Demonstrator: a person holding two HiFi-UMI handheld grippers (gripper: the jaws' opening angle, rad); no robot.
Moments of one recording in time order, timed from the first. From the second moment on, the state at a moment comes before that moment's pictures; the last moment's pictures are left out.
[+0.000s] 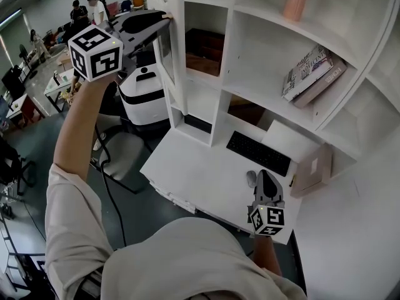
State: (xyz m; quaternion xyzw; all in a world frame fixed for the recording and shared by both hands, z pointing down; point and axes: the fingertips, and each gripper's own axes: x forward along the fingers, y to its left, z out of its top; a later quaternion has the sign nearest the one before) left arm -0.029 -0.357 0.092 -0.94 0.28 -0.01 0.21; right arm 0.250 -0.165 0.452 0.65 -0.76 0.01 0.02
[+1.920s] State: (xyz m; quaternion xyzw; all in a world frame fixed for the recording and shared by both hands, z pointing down) left arm -0.201 -0.354 0.094 -0.99 0.10 0.08 0.07; right arm 0.198 -0.191 0.461 0.63 -0.77 0.02 0.05
